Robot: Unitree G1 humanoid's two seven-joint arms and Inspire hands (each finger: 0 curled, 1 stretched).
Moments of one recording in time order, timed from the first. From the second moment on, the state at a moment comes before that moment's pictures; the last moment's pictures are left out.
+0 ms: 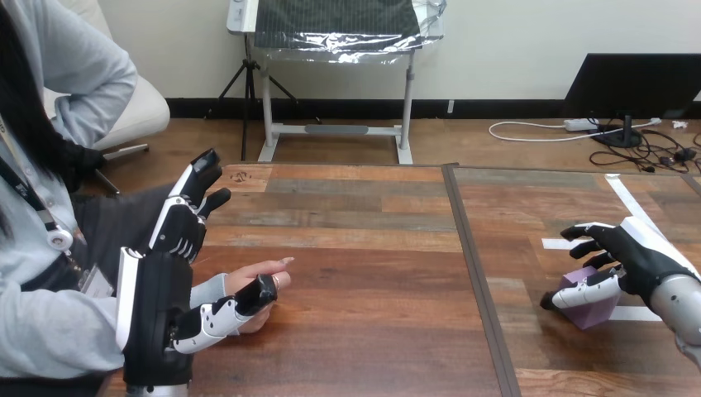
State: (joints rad) left arm -0.12 0.11 0.09 0.88 -0.07 -1.37 -0.11; right arm -0.65 -0.58 0.17 1.32 -0.42 -0.34 0.04
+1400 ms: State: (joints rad) left arm -0.12 0.10 0.10 0.88 -0.05 -1.38 -0.10; right arm -0.65 -0.58 0.19 1.31 -0.43 -0.28 -0.01
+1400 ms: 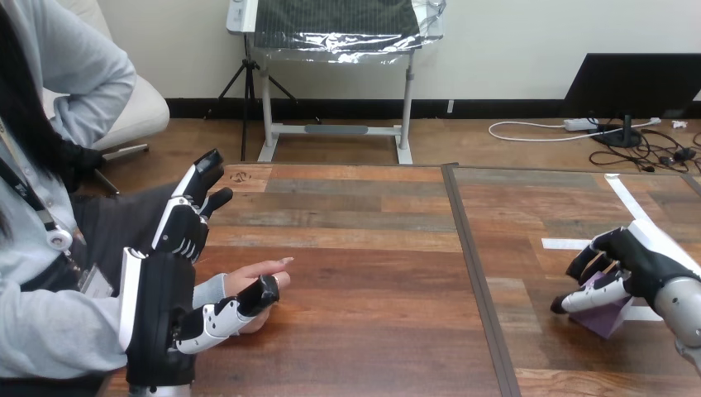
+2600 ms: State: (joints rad) left arm -0.12 0.10 0.10 0.89 -0.04 -1.39 -0.10; right arm -0.65 -0.55 0.16 1.30 -0.41 -0.39 -0.14
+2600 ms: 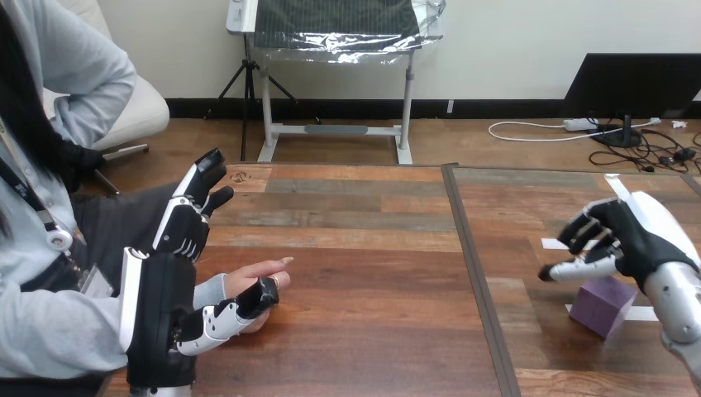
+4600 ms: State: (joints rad) left arm -0.12 0.10 0.10 0.89 -0.03 -1.39 -0.07; right arm -0.65 -0.56 0.16 1.25 -0.41 -0.33 -0.09
